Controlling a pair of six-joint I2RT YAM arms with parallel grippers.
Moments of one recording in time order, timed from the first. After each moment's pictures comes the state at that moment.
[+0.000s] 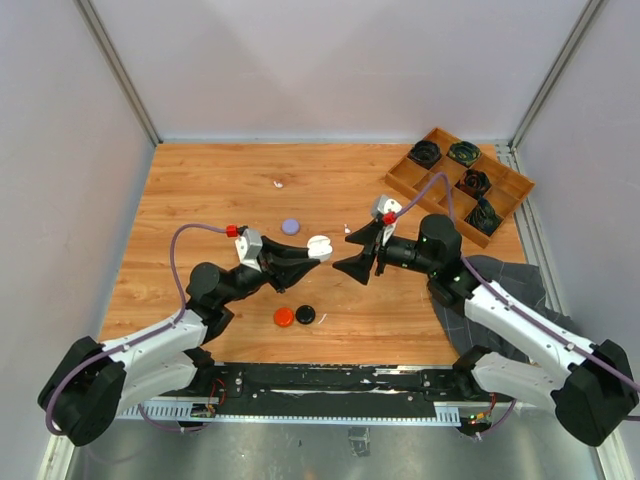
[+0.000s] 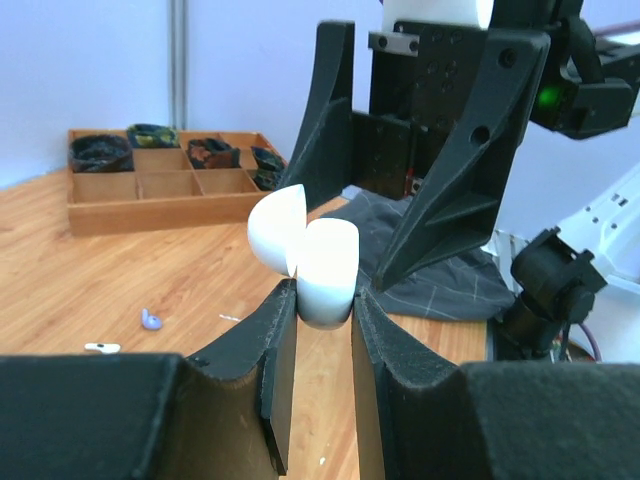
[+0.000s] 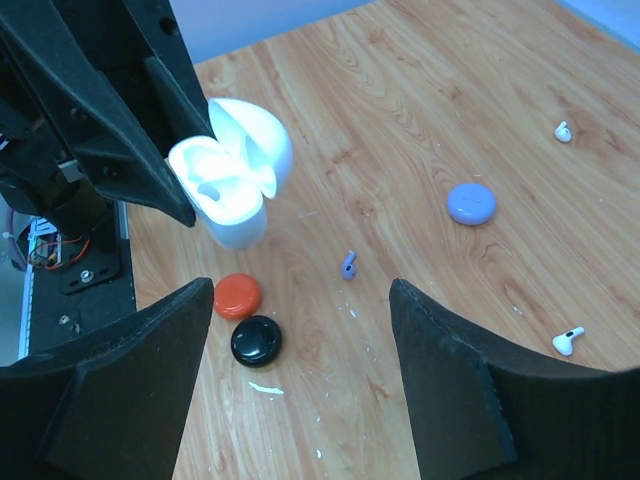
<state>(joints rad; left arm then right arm) -0.62 0.99 0.26 1.06 0.51 -0.35 0.64 1.03 0.68 0.22 -0.60 0.05</state>
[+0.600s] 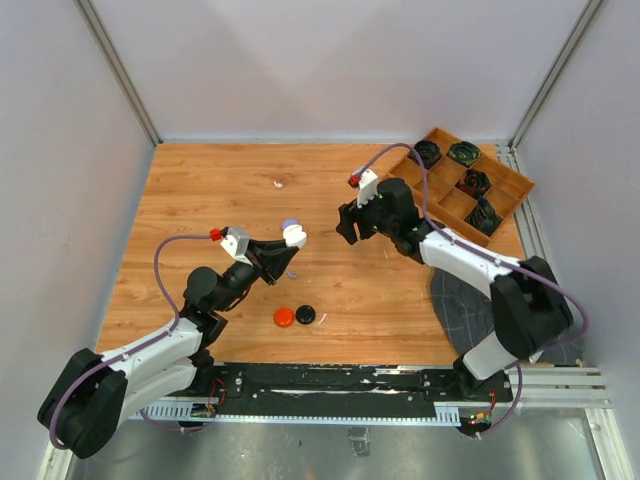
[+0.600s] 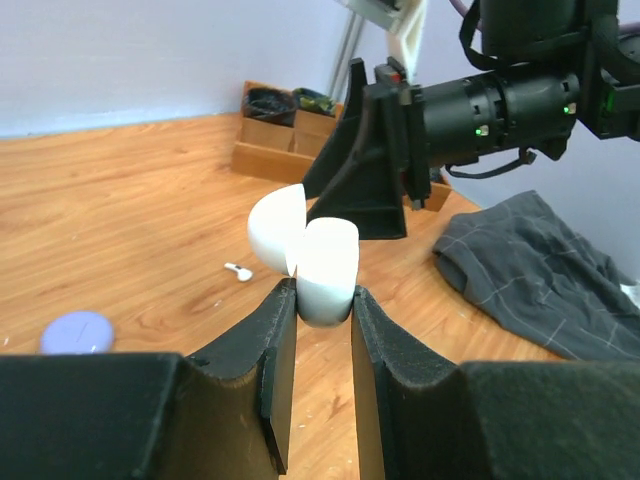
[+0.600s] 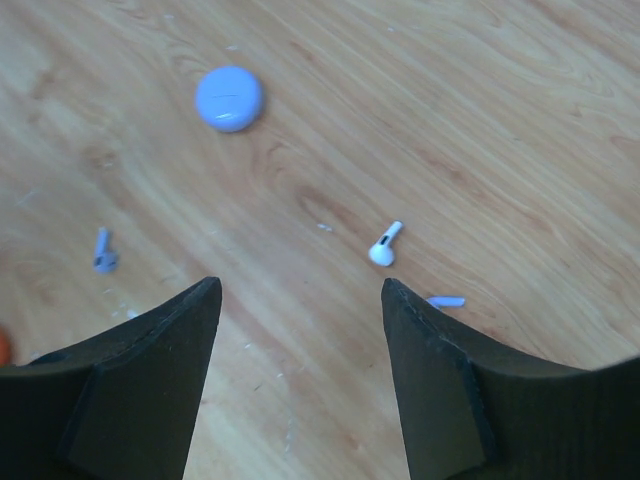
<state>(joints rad) -0.55 0.91 0.17 0.98 0.22 -0.33 0.56 1.50 0.95 0.08 -0.25 -0.02</state>
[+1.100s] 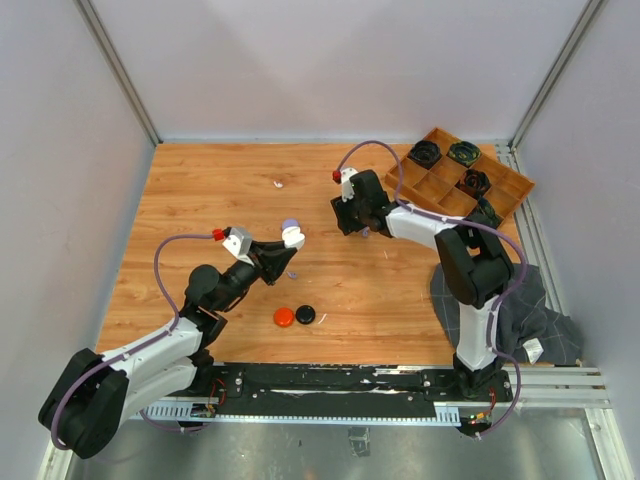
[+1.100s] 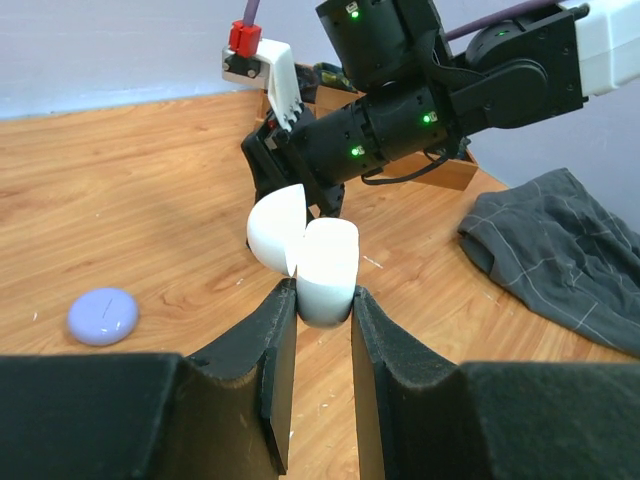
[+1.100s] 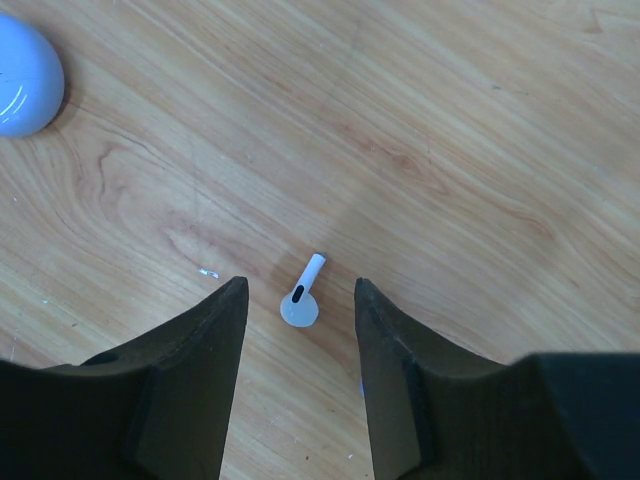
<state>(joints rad) -0.52 0.92 0.17 0.92 0.22 -0.29 0.54 1.95 1.28 -0.06 -0.07 -0.02</state>
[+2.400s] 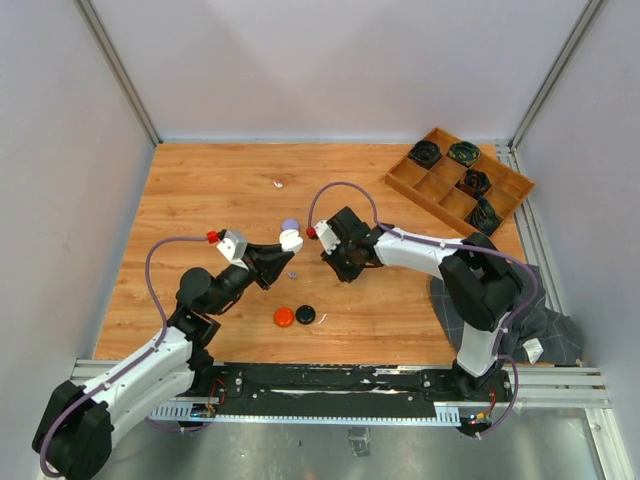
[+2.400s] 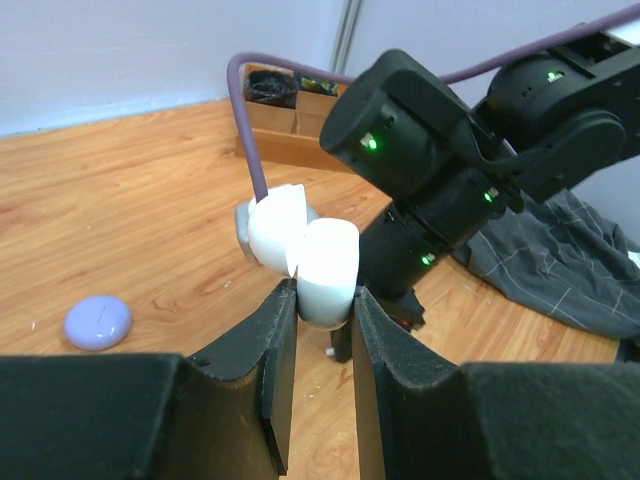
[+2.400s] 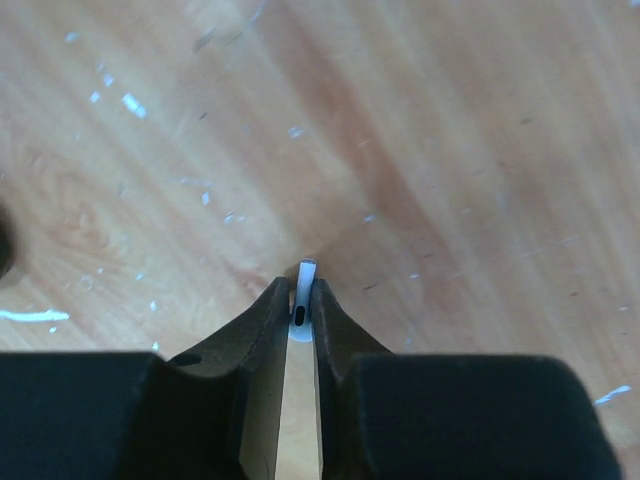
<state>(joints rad) -0.52 0.74 0.19 0.72 0.27 -0.27 0.75 1.83 1.15 -0.41 -0.14 -0.15</state>
